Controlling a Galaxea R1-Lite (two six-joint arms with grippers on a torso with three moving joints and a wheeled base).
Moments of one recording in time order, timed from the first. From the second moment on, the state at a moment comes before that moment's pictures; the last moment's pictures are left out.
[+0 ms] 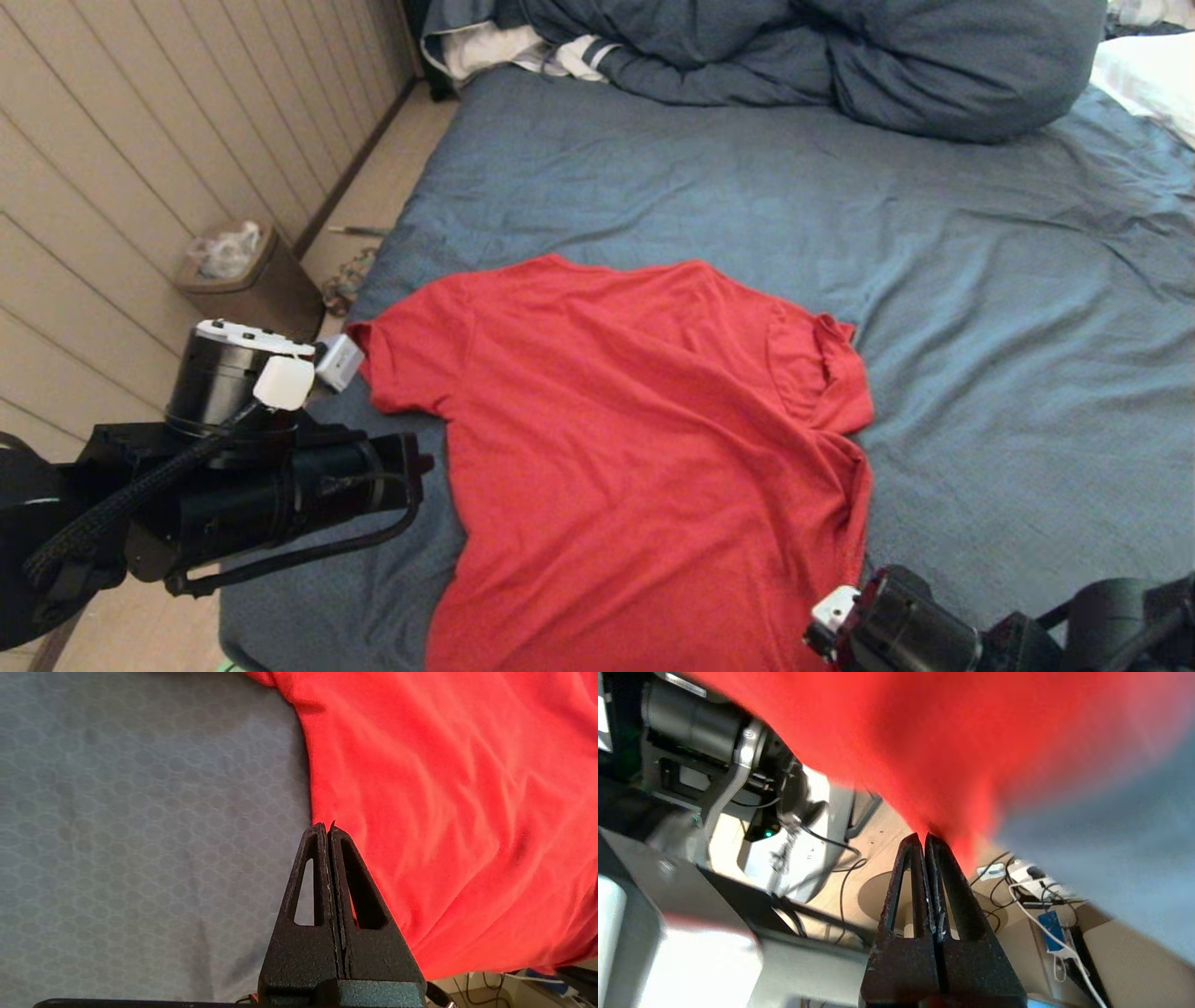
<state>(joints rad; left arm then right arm) -0.53 1.54 -0.70 -0.27 0.04 -0.47 0.77 1.66 -0.48 0.20 -0.21 0.27</state>
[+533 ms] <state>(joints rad) -0.53 1.54 -0.72 -0.26 0.04 -0.47 0.74 1.46 -0.40 0.21 -0.20 0.27</state>
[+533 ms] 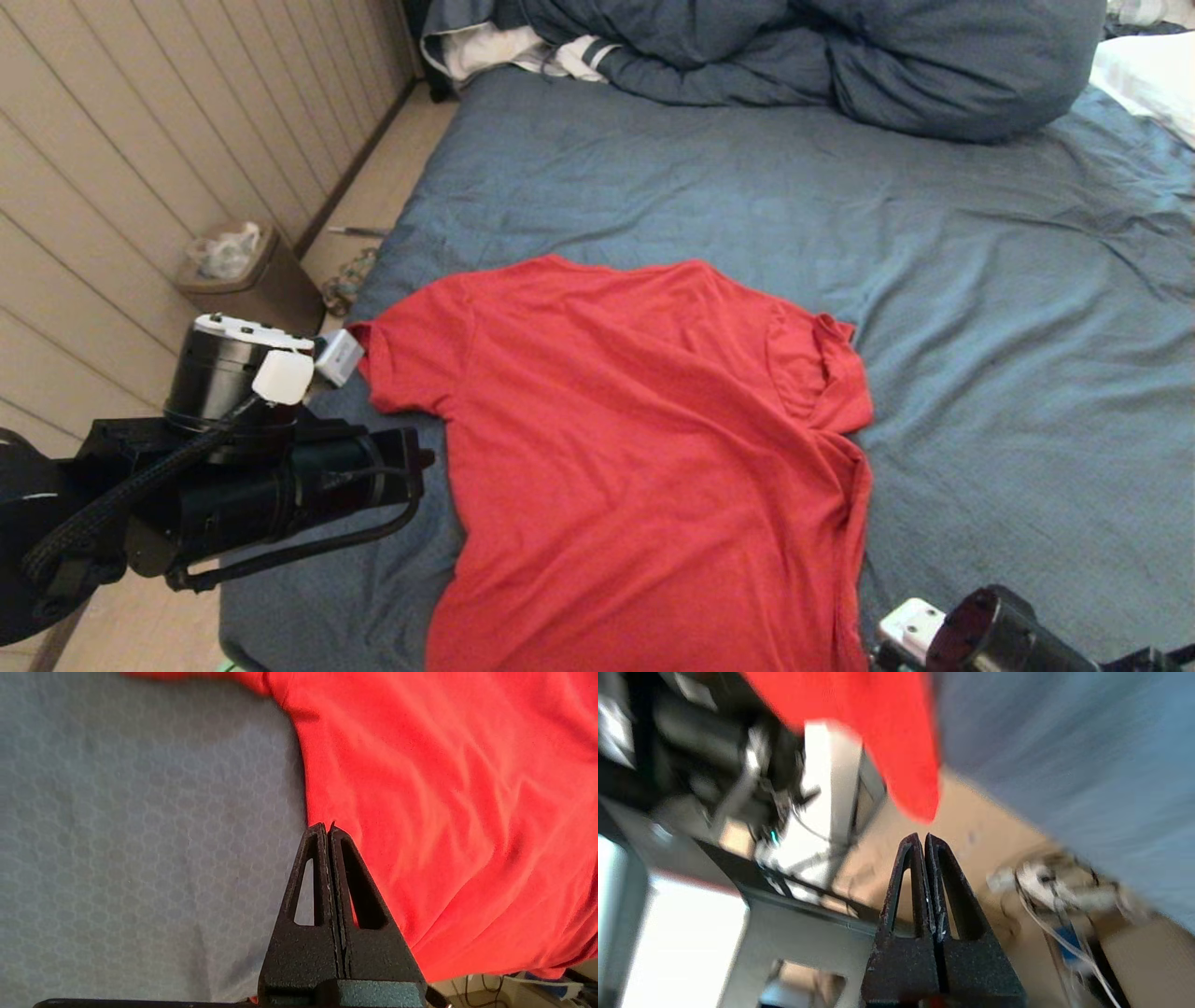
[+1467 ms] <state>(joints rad) -0.35 1.83 -1.33 -0.05 0.05 -0.39 0.41 1.71 -1.35 0.25 -0.19 0.13</state>
